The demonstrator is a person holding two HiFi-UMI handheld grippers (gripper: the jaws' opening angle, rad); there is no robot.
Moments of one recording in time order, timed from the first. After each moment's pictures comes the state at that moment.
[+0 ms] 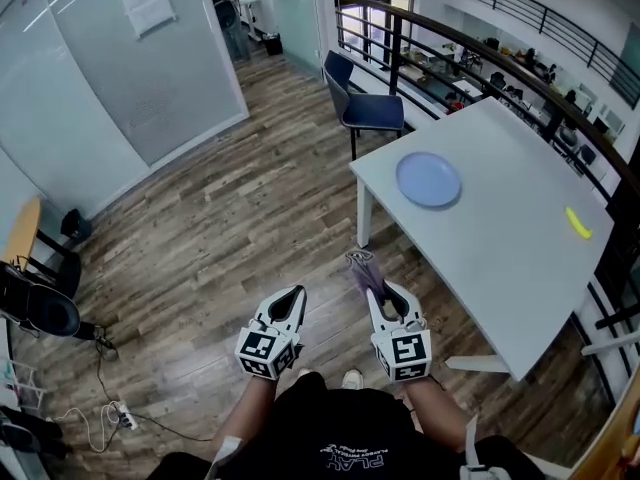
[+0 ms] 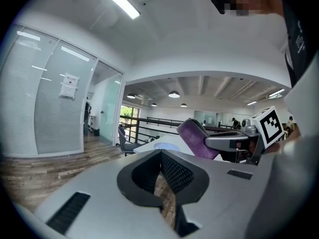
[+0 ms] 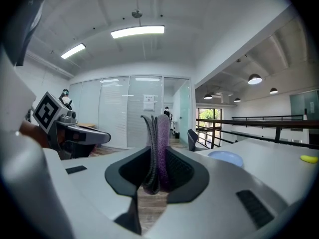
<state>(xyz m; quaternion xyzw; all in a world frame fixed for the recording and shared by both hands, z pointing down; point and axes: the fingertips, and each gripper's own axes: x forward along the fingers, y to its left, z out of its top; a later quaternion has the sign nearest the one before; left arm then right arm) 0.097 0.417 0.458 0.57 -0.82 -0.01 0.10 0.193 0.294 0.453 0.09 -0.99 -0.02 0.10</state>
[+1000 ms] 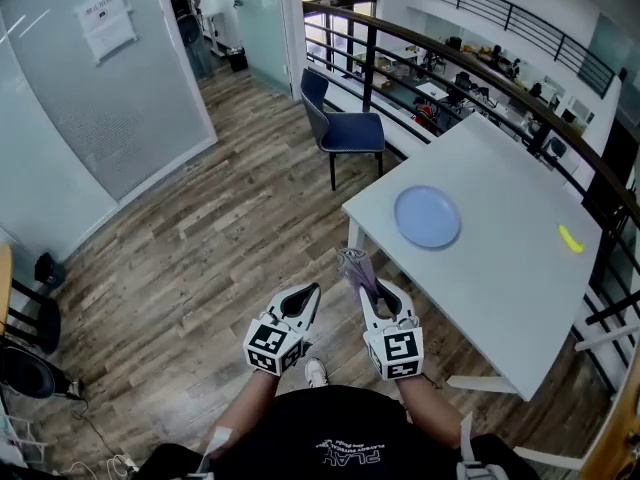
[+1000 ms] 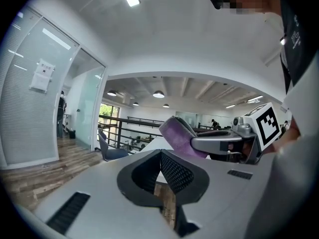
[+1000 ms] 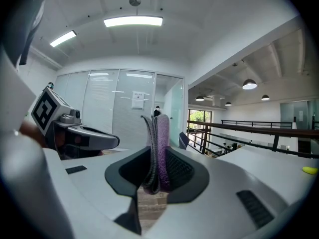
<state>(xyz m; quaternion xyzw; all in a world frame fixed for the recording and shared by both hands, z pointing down) -0.066 0.296 0.453 0.67 -0.73 -0.01 0.10 0.010 0.222 0.446 0.15 -0.98 -0.03 0.10</state>
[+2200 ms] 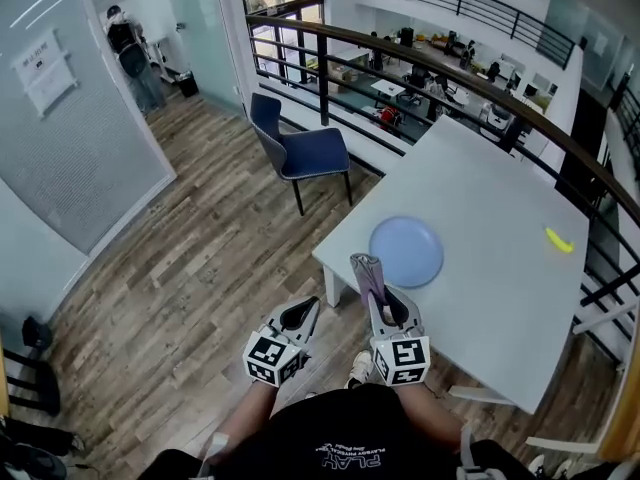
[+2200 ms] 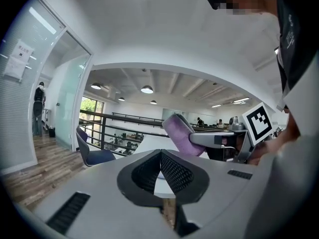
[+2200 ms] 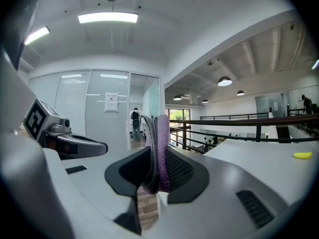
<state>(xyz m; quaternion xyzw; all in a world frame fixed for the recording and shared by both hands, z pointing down) -0.134 0.138 0.468 0.74 -0.67 0.01 0.11 -0.036 0.057 0.456 0.27 -0.96 0.03 0.08</state>
